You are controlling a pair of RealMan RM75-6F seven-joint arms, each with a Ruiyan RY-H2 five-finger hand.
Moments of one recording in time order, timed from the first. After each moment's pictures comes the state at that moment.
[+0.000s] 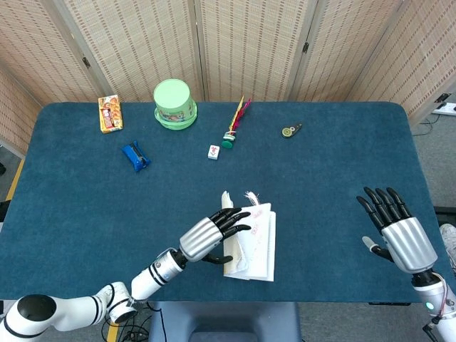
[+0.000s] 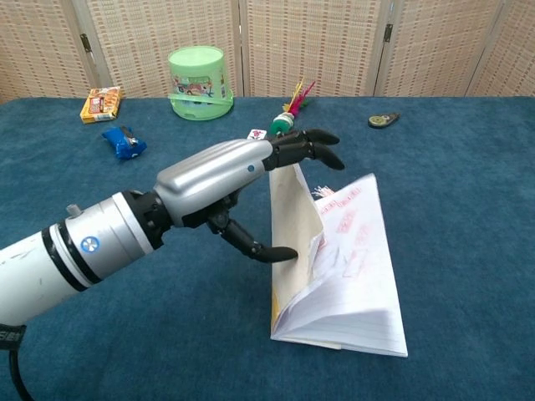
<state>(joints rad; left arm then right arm) -0.82 -1.86 -0.04 -1.13 1.73 1.23 -0.23 0.20 -1.16 0.01 -1.38 -1.74 1.59 0.02</state>
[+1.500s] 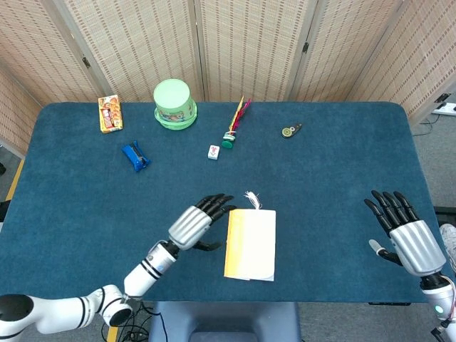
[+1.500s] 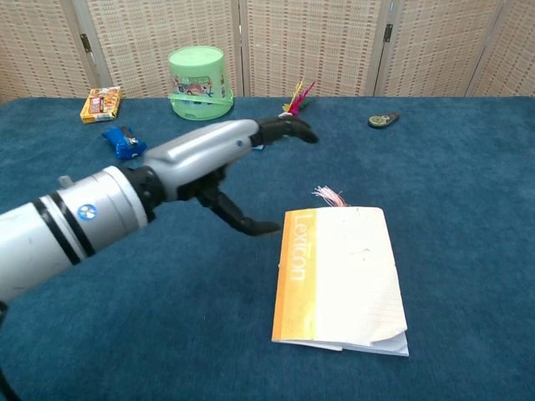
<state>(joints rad) -0.78 -1.72 -0.12 -1.38 1.49 1.11 -0.01 0.18 -1.14 -0.01 -1.36 -1.73 1.57 0.09</state>
